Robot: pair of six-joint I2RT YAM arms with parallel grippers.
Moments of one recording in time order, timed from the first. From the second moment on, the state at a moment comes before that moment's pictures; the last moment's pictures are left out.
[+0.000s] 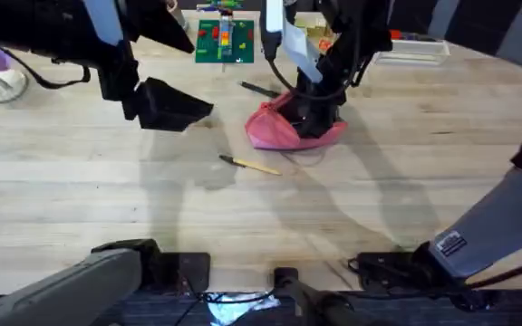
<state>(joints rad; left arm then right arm) 0.10 1.29 1.38 -1.32 0.77 1.22 0.38 1.91 1.51 -1.05 -0.34 -1.10</state>
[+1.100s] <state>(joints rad) -0.10 1.29 1.38 -1.34 0.58 1.31 0.41 1.58 1.59 -1.06 -0.19 -0.76</state>
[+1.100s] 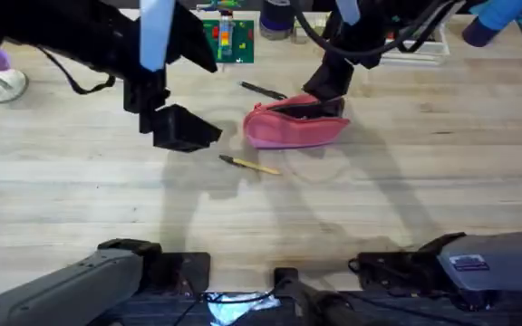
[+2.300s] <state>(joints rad) -0.32 1.67 1.19 -1.15 0.40 1.33 0.15 1.52 1.59 -1.07 -0.30 -0.62</state>
